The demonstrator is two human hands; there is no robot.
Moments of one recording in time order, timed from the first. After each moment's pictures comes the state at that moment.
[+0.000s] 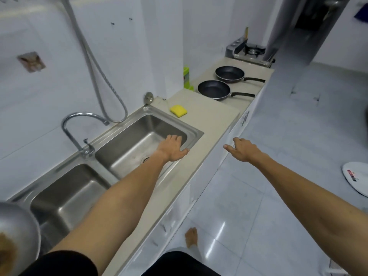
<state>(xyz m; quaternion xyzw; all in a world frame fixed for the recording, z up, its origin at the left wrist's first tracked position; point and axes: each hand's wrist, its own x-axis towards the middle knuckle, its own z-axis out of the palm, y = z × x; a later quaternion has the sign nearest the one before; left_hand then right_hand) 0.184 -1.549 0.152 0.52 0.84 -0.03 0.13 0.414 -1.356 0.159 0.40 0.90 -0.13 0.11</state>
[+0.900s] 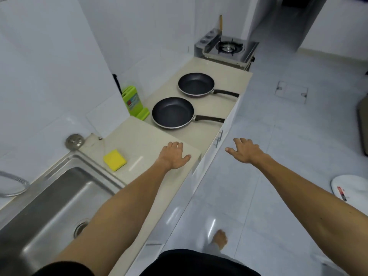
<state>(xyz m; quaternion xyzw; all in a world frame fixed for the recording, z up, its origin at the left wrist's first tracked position) 0.140 -1.049 0.105 0.53 0.83 -0.06 0.17 0.370 -0.857 0.117 0.42 0.88 -0.12 0.17</state>
